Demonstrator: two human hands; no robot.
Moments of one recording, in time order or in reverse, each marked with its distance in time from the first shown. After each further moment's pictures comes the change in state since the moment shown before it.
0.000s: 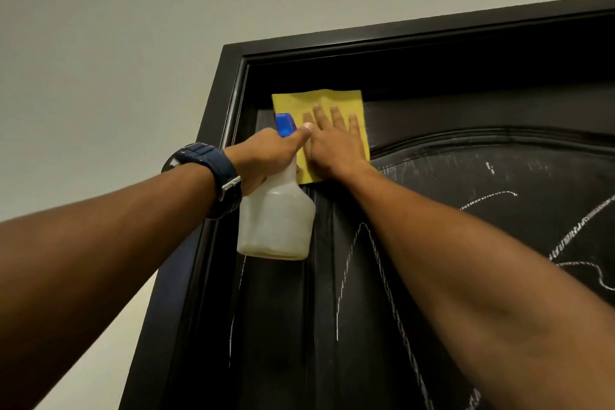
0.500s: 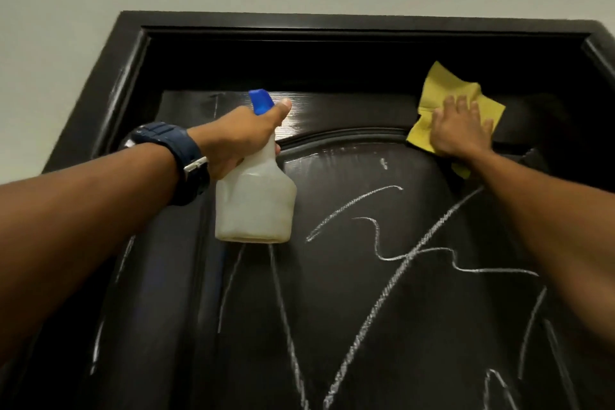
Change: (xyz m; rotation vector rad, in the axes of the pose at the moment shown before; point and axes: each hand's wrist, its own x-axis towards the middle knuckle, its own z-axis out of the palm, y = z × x) left_hand -0.008 0.069 0.090 -0.187 -0.044 0.070; right_hand -0.093 0.326 -0.076 0.049 0.116 0.599
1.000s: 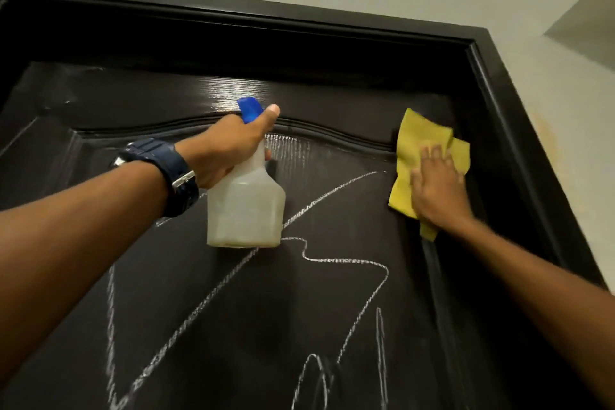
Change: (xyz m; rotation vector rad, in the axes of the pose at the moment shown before) left_hand -0.030 0.072 0.174 -0.131 -0.049 -0.029; right_hand -0.051 0.207 -0.029 -0.031 -0.028 -0.148
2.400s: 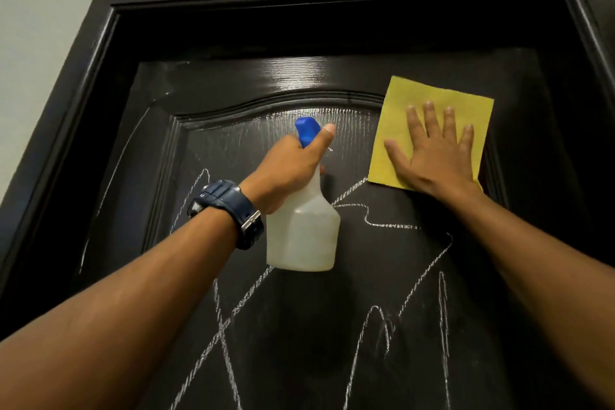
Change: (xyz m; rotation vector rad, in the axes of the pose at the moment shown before) left_hand -0.067 -0.024 0.004 0.133 0.066 0.021; right_hand -0.023 -0.104 0.022 -0.086 -0.077 -0.195
